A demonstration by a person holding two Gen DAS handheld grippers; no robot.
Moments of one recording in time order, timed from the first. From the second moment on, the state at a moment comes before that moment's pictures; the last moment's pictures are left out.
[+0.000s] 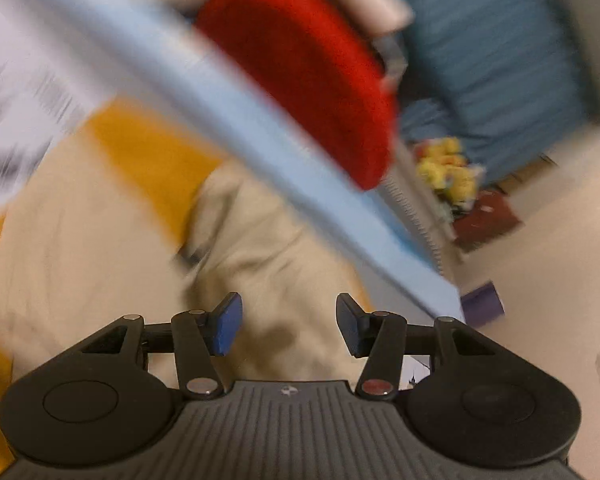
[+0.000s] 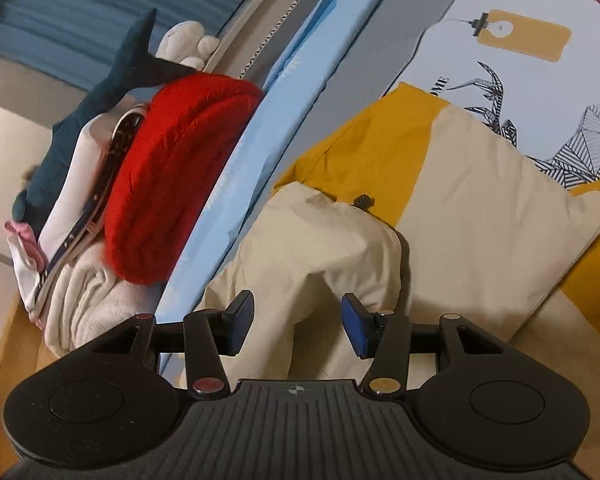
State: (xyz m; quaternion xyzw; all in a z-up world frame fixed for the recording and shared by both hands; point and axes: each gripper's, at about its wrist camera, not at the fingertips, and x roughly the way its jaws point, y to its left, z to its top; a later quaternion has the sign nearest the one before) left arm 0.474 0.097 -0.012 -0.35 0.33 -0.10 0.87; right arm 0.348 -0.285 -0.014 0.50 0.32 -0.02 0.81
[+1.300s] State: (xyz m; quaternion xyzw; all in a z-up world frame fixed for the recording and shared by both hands) left arm 0.467 -0.001 -0.031 -0.10 0.39 -0.13 0.90; right arm 0.370 -0.242 -0.025 0.33 0.37 -0.03 0.87
